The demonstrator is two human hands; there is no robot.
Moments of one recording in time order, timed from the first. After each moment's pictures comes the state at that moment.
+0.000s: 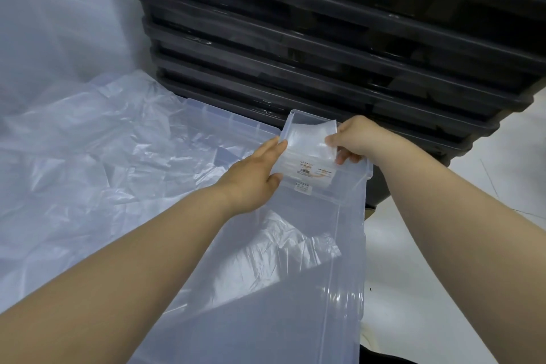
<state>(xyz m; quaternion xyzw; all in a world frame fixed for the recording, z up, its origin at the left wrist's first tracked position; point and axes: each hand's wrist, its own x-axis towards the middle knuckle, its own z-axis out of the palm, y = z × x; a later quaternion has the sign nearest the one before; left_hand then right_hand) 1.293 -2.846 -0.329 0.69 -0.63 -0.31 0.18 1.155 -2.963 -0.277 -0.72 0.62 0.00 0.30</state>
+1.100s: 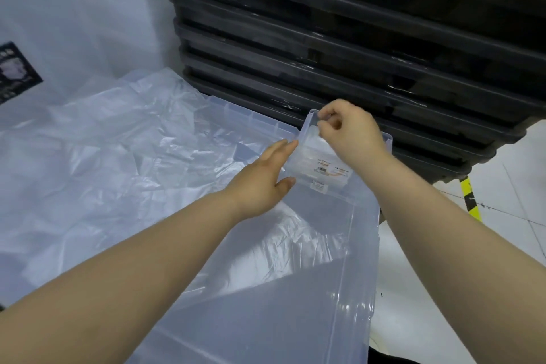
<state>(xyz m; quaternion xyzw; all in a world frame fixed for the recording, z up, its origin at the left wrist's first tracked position) 1.297 -2.829 -0.339 0.68 -0.62 -0.29 0.25 1.180 -2.929 -0.286 -0.82 0.49 -0.22 0.21</state>
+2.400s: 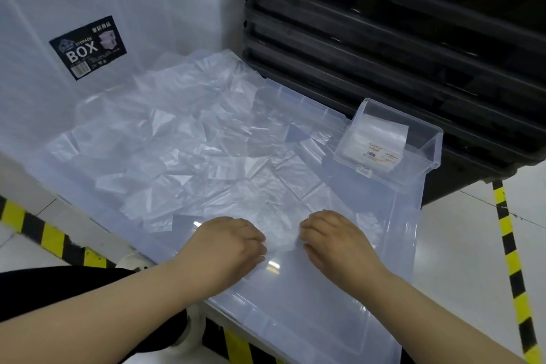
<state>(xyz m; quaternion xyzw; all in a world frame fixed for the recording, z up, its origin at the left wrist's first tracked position) 1.338 -2.661 -0.384 0.60 -0.77 0.01 0.20 1.159 -2.784 -0.384 -0.98 0.13 -0.15 -0.01</state>
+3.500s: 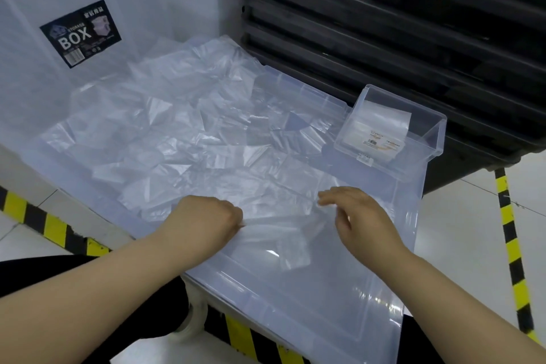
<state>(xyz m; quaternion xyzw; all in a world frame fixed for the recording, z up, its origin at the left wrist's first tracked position) 1.355 -2.663 -0.373 0.68 -0.73 0.04 0.04 1.149 -2.787 -0.354 -0.91 0.33 -0.17 0.20</state>
